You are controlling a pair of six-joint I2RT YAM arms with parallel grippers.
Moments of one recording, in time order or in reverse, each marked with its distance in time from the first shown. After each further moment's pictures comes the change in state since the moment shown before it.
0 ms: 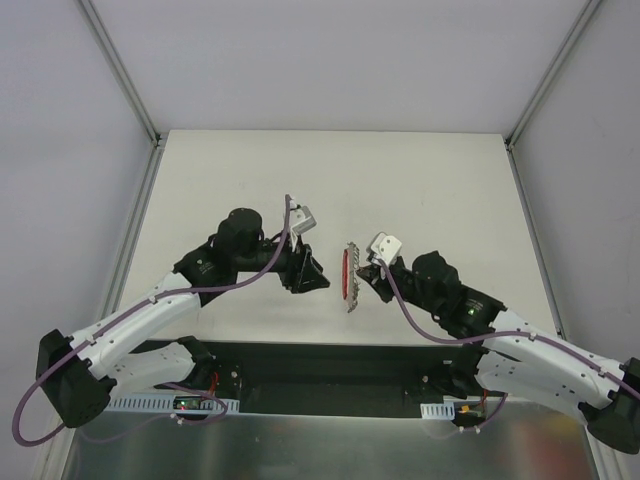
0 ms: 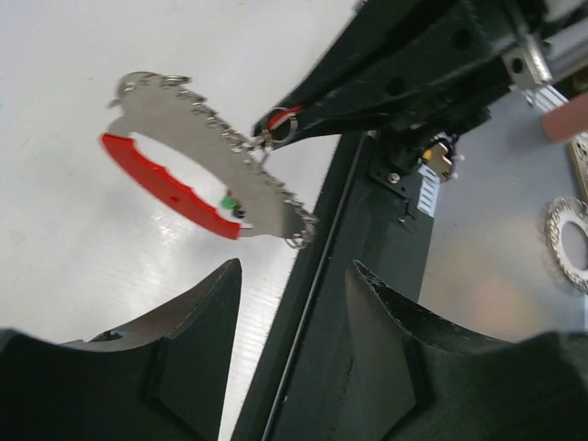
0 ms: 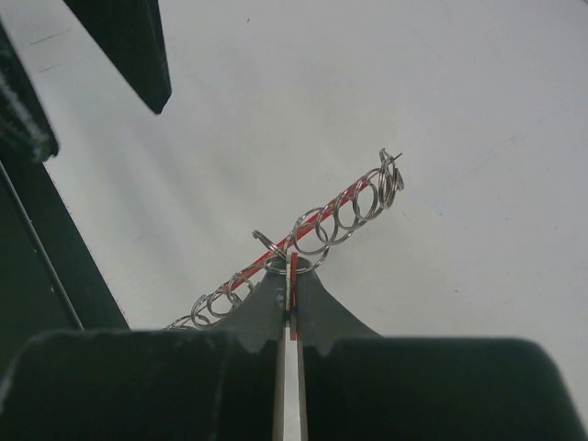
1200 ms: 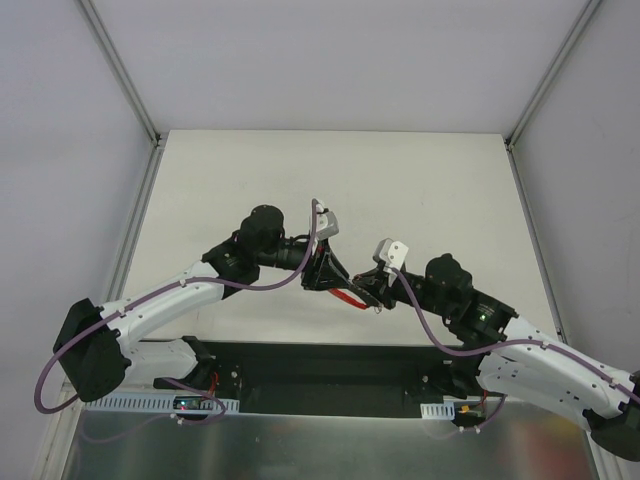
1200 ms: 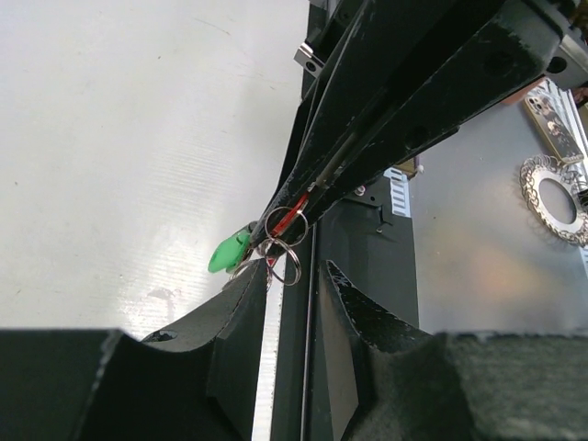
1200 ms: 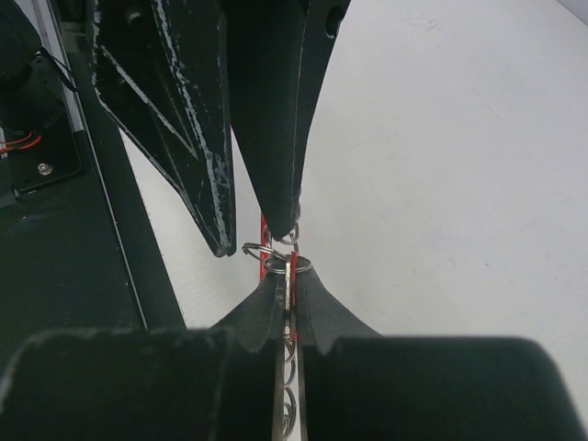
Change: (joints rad) left arm -0.103 0.173 0.019 0.270 0.161 0.074; right arm 0.000 -0.092 -0.001 0.008 -0.182 0.008
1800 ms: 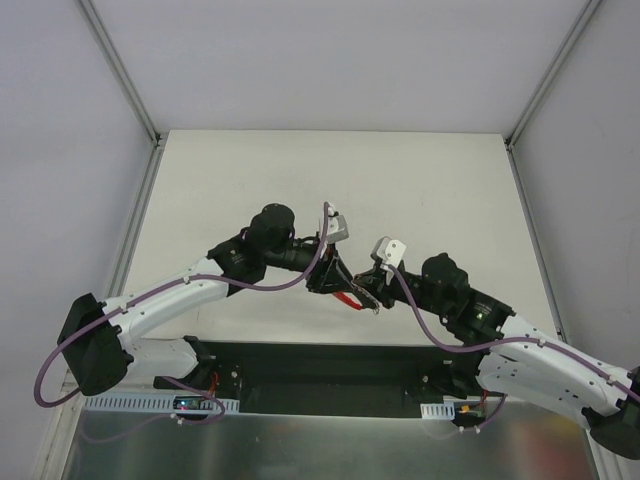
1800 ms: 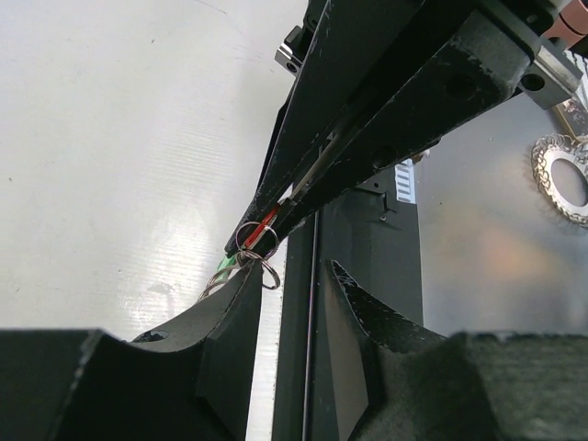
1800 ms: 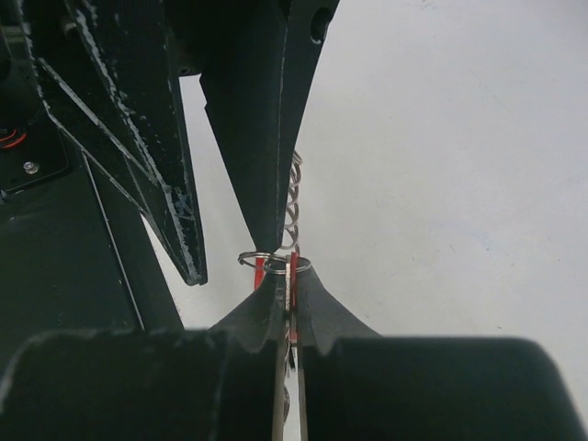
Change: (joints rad) left arm -0.044 0.034 0.068 -0.105 -0.024 0.058; right arm 0.000 0.024 0.000 -0.007 0.035 0.016
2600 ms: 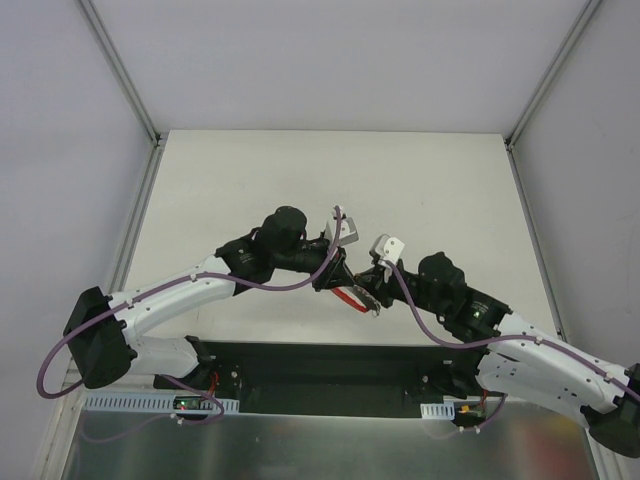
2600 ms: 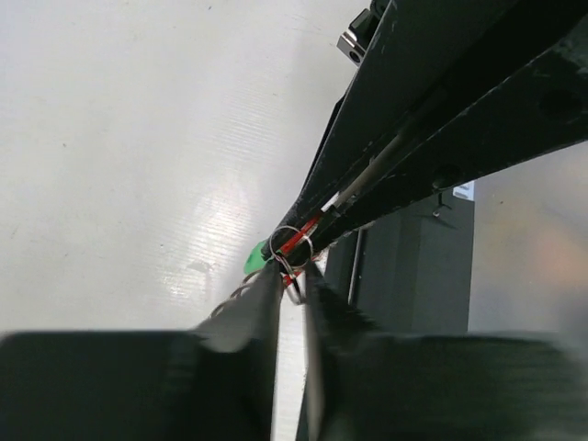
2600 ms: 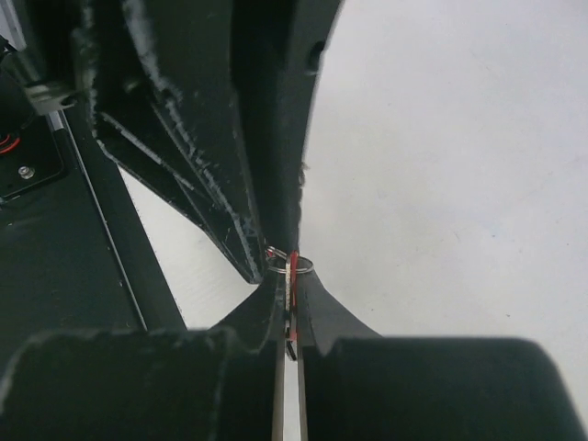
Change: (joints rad) left arm -0.055 0.043 0.047 -0.091 -0.199 0.074; right arm 0.000 0.023 0.002 -0.001 0.015 0.038
